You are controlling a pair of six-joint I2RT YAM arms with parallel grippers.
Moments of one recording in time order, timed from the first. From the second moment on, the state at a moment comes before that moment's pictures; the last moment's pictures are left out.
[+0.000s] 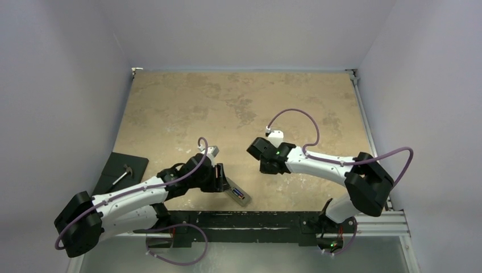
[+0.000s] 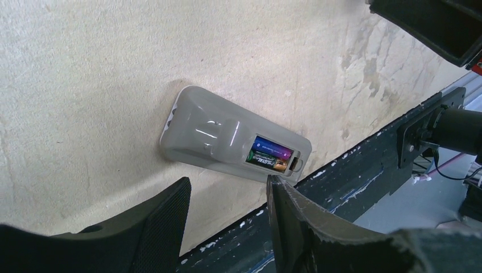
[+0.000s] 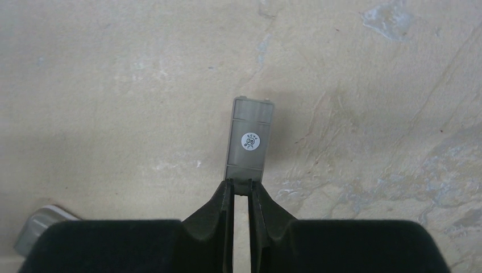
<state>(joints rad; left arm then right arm) -0.88 0.98 0.41 -0.24 0.07 -0.85 0.94 1.50 0.90 -0.65 0.45 1.00</state>
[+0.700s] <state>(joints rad) -0.88 0.91 0.62 -0.28 0.12 -0.64 0.94 1.30 1.07 -0.67 0.03 0.63</state>
